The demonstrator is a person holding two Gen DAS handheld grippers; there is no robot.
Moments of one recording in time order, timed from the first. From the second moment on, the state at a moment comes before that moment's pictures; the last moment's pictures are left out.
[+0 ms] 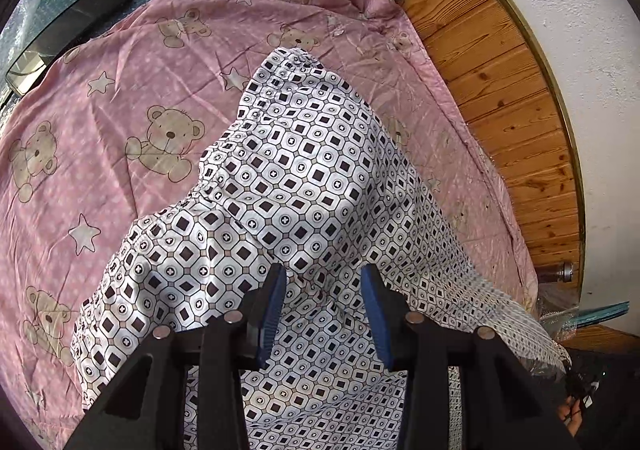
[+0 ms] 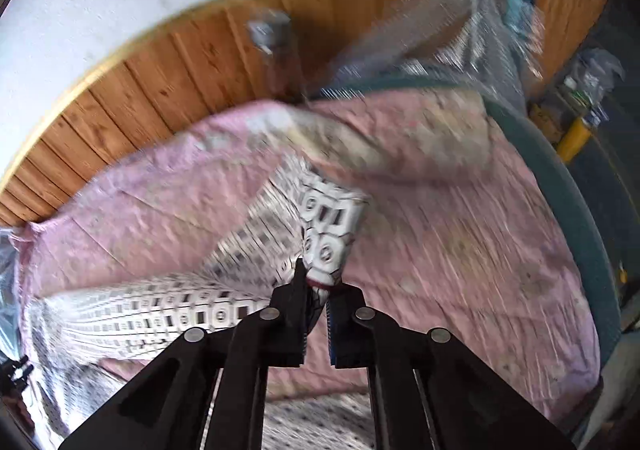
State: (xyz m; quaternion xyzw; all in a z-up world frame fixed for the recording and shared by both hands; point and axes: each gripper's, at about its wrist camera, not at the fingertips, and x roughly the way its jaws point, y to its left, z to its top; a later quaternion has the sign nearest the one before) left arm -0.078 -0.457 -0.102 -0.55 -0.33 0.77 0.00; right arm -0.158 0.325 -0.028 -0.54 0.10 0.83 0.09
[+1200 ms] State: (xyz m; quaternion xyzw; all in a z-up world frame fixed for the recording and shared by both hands) left arm -0.252 -0.467 -0.146 -0.60 -0.25 0.76 -0.05; right arm -0.257 0.366 -0.098 -0.57 0.06 0.81 0.15
